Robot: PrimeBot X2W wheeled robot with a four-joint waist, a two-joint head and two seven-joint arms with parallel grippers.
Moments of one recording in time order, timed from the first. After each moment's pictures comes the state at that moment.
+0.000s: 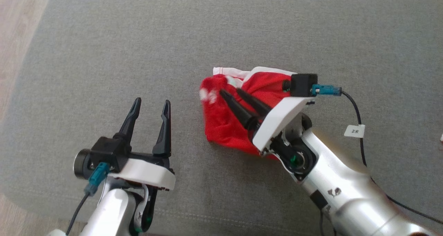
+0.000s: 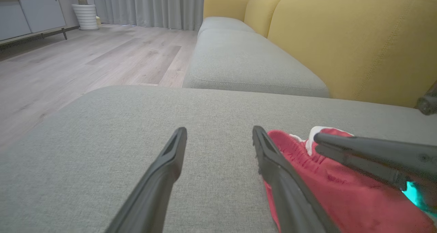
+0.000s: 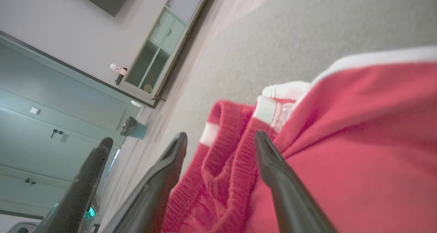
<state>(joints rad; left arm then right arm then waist) -0.16 0.16 -0.41 0.08 -0.30 0.16 -0.25 -0.60 -0.07 0.71 0.55 1.07 0.13 0.18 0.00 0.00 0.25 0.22</state>
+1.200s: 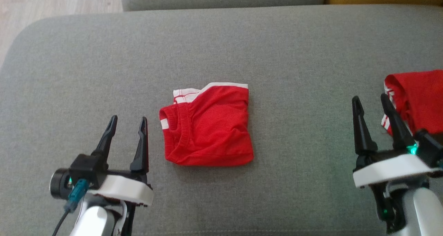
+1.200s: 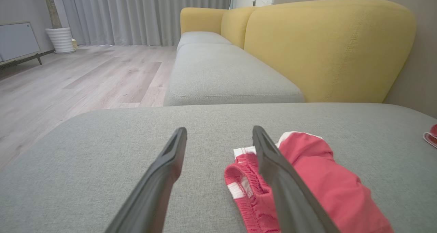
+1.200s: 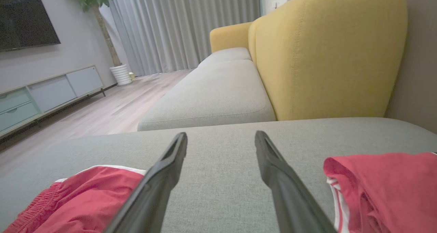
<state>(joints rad) -0.06 0.23 -0.34 0.06 -0.29 0.17 -0.25 -0.05 -0.11 0.02 0.00 0.26 0.13 -0.04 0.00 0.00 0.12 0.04</state>
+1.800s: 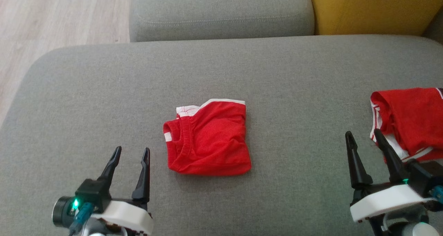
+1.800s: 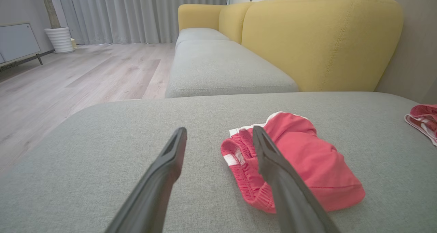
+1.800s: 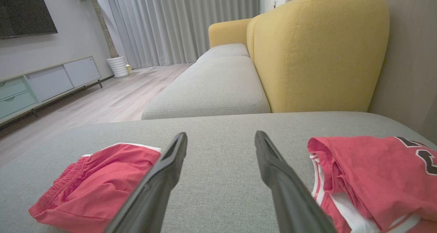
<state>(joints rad) 0.06 0.25 -0.36 0.04 -0.29 0.18 -0.21 0.14 -0.06 0.00 -0.13 0.19 0.13 0.06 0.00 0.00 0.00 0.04</state>
